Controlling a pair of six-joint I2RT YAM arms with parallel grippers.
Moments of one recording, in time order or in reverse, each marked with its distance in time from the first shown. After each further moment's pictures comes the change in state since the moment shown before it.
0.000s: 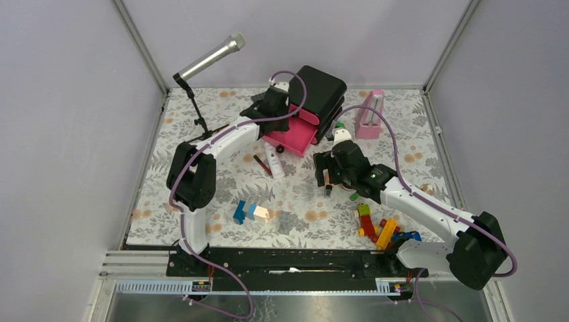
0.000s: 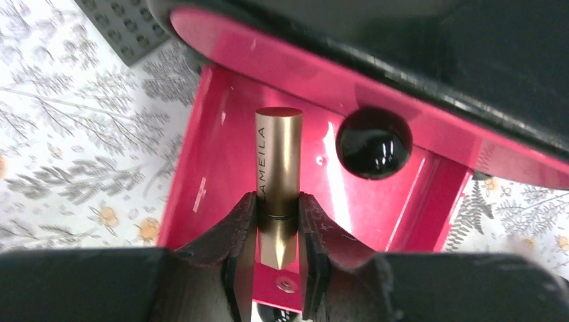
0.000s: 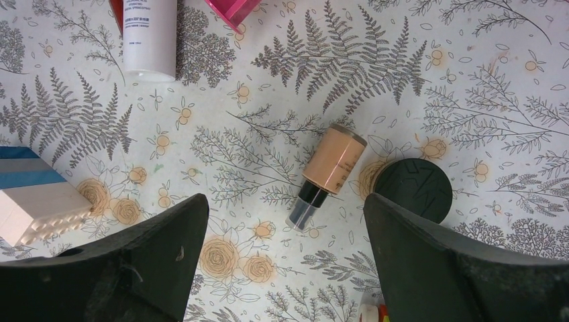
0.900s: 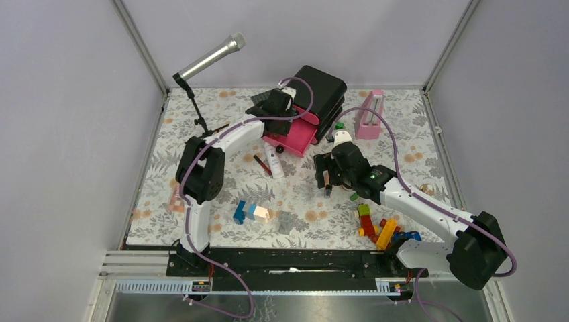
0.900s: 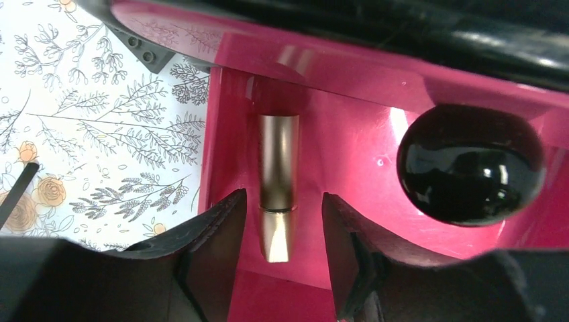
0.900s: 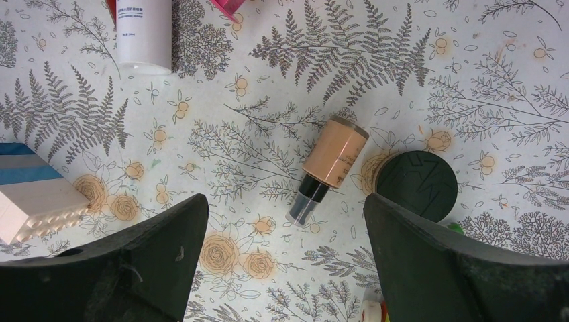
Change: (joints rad) left arm 0.025 0.122 0.091 -0.062 -0.032 0.259; right arm 0.000 0.000 -0.015 -0.002 -0.004 0.015
